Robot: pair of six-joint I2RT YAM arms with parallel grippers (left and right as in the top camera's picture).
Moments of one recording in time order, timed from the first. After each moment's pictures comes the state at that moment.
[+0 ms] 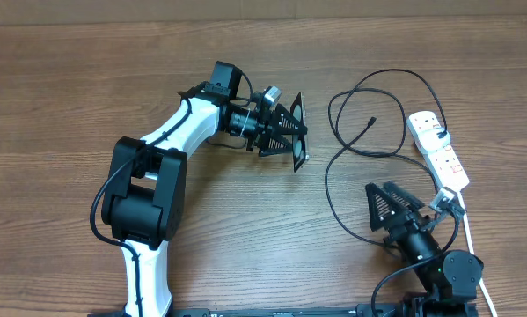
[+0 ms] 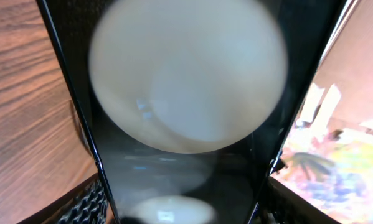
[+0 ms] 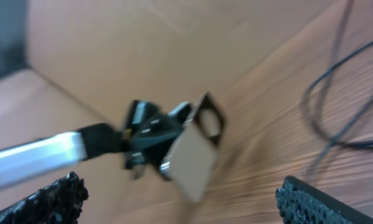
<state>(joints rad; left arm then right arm) -0.31 2.15 1.49 -0.58 1.31 -0.54 -0.05 0.01 0.02 0.02 -0.52 0.93</state>
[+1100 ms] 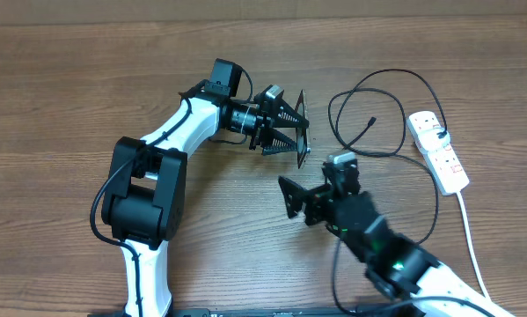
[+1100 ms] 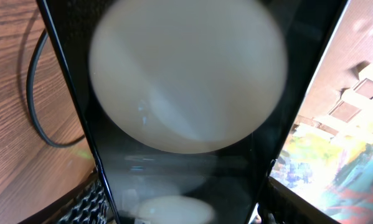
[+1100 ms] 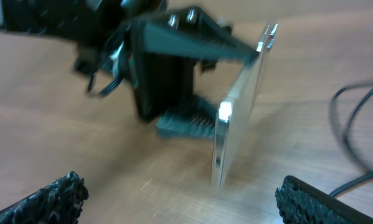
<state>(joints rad) -0.31 2.15 1.49 -0.52 1.43 -0.71 0.82 0.99 0.47 0.11 0.31 0.45</state>
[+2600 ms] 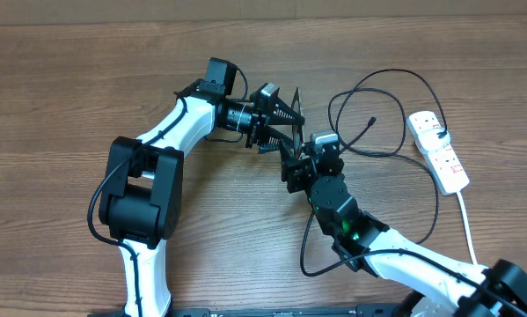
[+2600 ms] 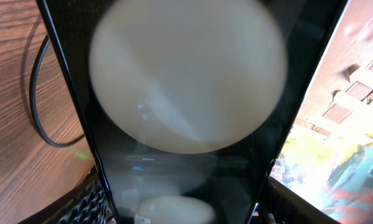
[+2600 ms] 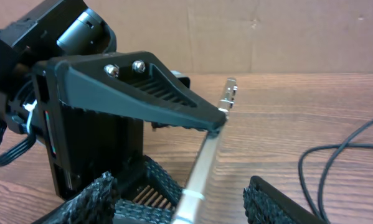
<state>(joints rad) -0.29 2.15 1.49 -0.52 1.44 -0.71 0.77 1.41 0.48 0.66 0.46 0.28</state>
